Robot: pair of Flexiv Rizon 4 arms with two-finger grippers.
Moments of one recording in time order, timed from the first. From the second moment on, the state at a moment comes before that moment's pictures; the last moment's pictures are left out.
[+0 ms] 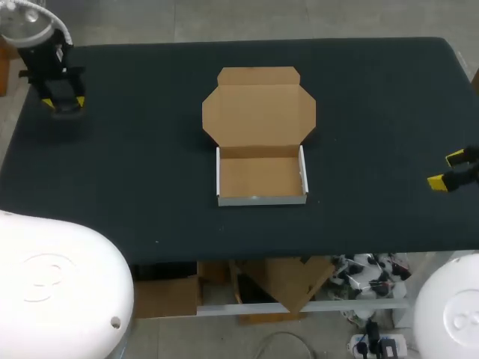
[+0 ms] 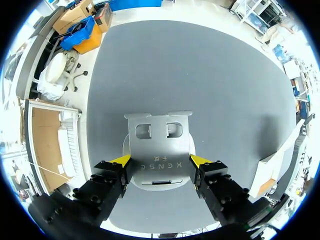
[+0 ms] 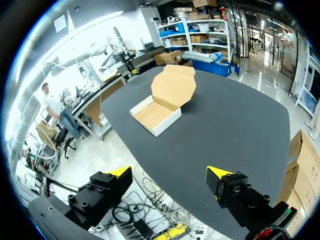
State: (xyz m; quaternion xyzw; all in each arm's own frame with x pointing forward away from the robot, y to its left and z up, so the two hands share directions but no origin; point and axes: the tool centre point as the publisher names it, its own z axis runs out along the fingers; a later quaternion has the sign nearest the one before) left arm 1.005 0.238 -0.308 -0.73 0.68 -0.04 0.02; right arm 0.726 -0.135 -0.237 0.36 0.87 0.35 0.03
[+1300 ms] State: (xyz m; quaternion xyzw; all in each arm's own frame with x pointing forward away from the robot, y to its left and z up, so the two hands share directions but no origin) left arm 0.923 0.212 -0.294 -0.74 0.67 -0.06 0.07; right arm 0.751 -0.087 -0.293 0.24 0.92 0.30 0.02
